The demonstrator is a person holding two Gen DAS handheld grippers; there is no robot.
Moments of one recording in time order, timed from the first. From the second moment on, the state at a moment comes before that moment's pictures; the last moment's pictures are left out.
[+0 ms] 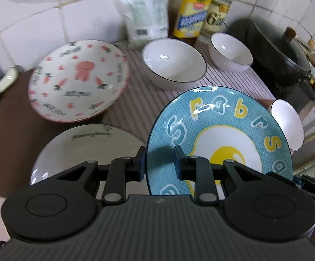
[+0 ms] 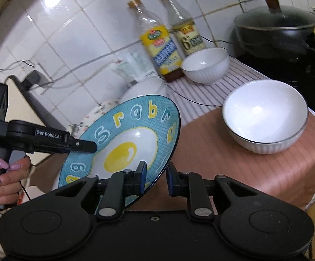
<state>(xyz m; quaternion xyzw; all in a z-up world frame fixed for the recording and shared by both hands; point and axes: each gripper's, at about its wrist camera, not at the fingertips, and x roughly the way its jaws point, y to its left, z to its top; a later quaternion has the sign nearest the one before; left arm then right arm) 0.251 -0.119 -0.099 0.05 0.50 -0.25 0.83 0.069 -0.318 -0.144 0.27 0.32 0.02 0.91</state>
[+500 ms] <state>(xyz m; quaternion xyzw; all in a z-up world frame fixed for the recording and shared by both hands) 0.209 0.002 -0.056 -0.02 0.47 -0.18 0.86 0.080 -0.242 -0.095 0.23 0.32 0.12 0.91</state>
